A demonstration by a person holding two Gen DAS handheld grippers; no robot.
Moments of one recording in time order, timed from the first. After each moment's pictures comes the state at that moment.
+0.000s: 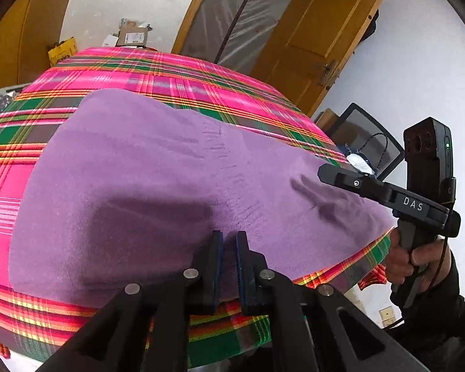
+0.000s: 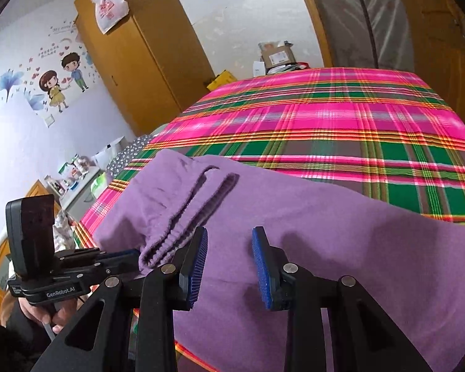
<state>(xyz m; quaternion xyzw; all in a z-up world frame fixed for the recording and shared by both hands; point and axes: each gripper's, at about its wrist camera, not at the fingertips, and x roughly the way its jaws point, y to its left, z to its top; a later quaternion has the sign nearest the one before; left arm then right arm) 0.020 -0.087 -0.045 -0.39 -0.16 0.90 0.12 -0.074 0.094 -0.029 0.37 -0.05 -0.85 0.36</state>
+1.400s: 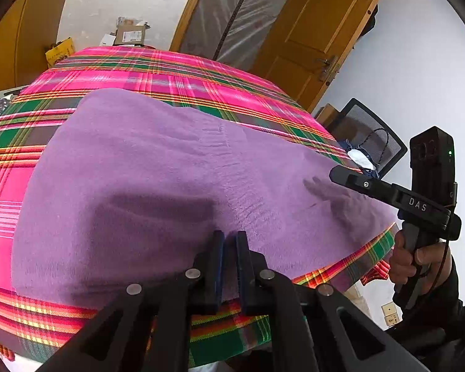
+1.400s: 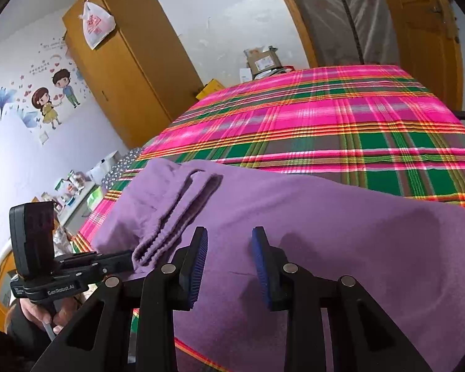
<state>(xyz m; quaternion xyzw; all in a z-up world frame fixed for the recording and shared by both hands) 0.019 -0.091 -0.042 -0.40 -0.16 0.90 0.12 -0.069 0.118 -0.031 0.37 -0.08 -0.86 0.34</state>
